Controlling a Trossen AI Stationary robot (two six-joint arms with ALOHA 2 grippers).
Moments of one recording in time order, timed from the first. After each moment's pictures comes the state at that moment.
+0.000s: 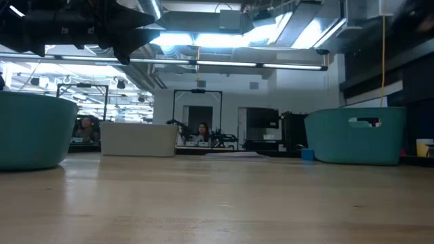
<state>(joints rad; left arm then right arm) 0.00 0.87 0.19 0.84 -0.08 -0.13 0.71 1.67 1.23 -0.65 -0.01 0.85</state>
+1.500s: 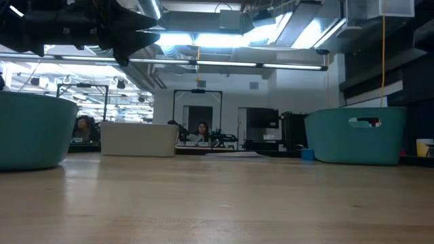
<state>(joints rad) 0.00 0.87 0.19 0.84 -0.14 -0.15 0.81 1.78 1.22 -0.67 0.04 0.70</state>
